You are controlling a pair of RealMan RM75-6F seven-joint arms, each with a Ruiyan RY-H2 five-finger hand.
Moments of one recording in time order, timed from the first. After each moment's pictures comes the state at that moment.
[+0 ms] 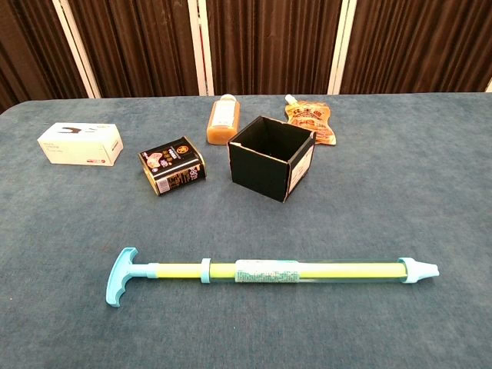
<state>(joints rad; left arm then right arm) -0.12 -1.20 0.02 -1.55 1.62 1.48 0.17 0.11 -1.20 0.02 -1.56 -1.60 1.47 -0.12</state>
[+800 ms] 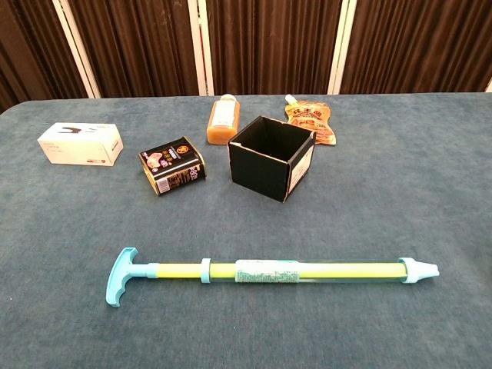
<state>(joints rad) -0.19 -1.24 -0.01 -1.55 1.66 1.45 0.19 0.11 -1.30 -0.04 -1.57 -1.67 1.43 -0.26</state>
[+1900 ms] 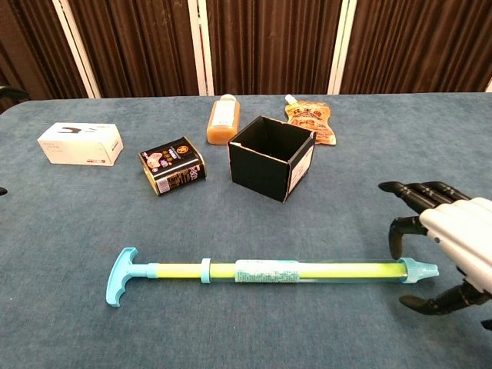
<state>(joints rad) -0.33 -1.30 -0.10 -1.50 1.52 1.28 0.19 0.20 -1.72 0.03 -1.48 -1.56 1.30 -0.60</state>
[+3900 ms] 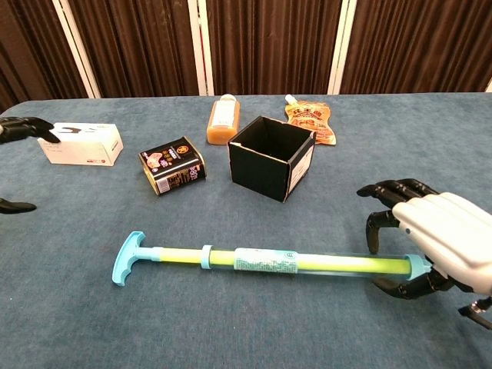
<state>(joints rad) -0.43 -1.39 -0.08 -1.37 1.44 1.13 0.12 0.28 -1.76 0.04 -1.44 -1.51 1.29 -0.55</state>
